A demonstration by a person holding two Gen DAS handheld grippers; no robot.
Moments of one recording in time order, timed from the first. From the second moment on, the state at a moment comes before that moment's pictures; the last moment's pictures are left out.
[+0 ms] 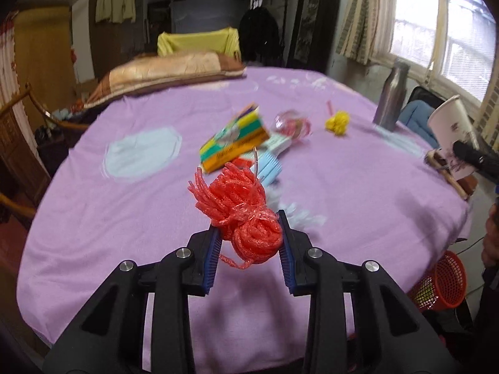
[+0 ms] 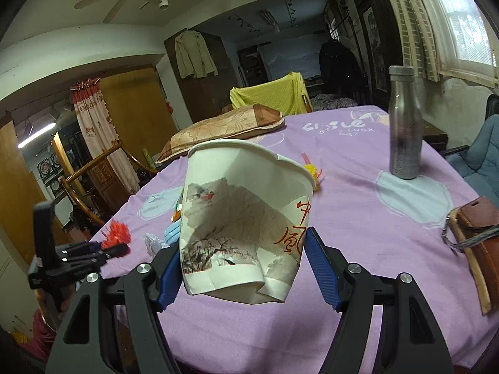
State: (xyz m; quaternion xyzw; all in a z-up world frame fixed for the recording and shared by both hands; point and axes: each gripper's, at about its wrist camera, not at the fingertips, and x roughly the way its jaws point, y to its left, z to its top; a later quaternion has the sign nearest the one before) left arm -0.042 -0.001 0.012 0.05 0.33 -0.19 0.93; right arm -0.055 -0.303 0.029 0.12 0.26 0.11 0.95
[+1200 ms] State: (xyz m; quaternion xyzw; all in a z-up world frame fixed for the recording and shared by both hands) left arm -0.210 -0.403 -0.004 0.22 0.32 -0.58 0.72; right arm -0.344 -0.570 -0.125 0.30 0.34 -0.25 0.86
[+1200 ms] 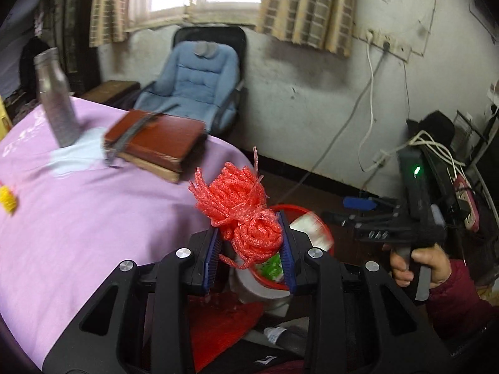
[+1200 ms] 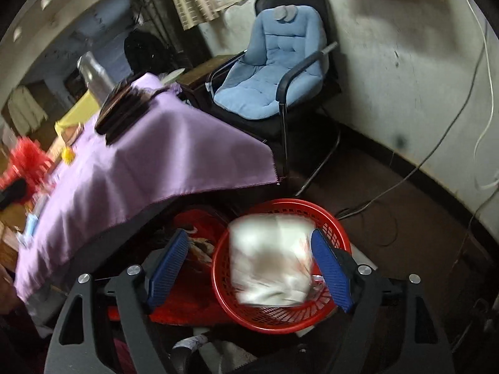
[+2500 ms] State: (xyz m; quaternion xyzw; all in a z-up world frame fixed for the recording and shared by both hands) left arm -0.215 -0.437 -0.022 0.22 0.30 -0.56 0.74; right arm -0.386 -0.563 -0.057 0.23 0.25 -0.30 0.89
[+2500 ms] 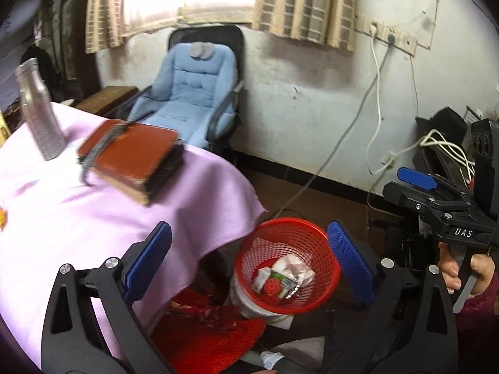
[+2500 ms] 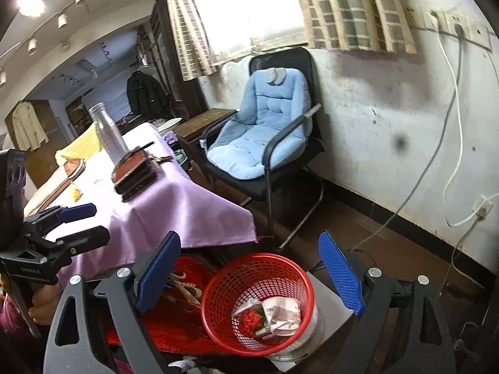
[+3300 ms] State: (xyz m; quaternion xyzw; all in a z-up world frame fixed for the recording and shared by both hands) left arm -0.123 -0.237 0.038 0.09 0.25 -0.45 0.85; right arm -0.238 -0.413 0.018 0.09 0.26 -0.14 0.95
